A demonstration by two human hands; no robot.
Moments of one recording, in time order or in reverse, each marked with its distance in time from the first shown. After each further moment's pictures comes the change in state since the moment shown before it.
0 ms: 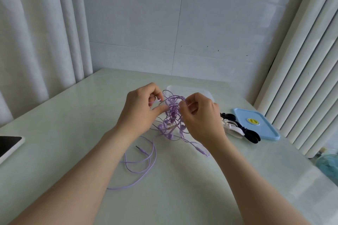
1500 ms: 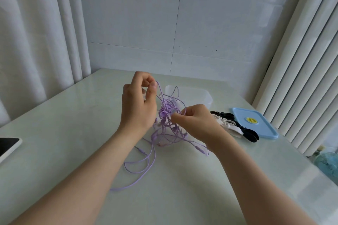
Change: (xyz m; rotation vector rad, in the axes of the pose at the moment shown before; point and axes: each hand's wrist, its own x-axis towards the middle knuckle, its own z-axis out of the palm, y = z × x) left_hand 0.003 0.009 0.011 -0.070 0.298 -0.041; right_hand -0.004 -0.011 -0.014 0.260 -0.427 0.332
